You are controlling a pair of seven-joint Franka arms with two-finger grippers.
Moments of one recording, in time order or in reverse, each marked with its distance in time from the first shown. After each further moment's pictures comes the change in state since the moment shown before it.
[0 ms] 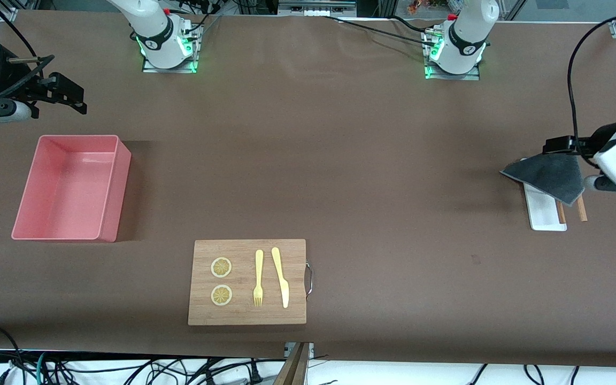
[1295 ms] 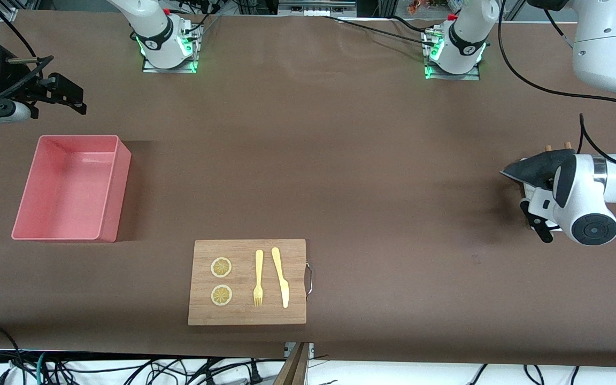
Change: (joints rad) left arm 0.007 0.373 -0.004 0.008 0.456 0.198 0.733; right arm -0.002 0.002 0.000 0.002 0.000 -0.001 0.000
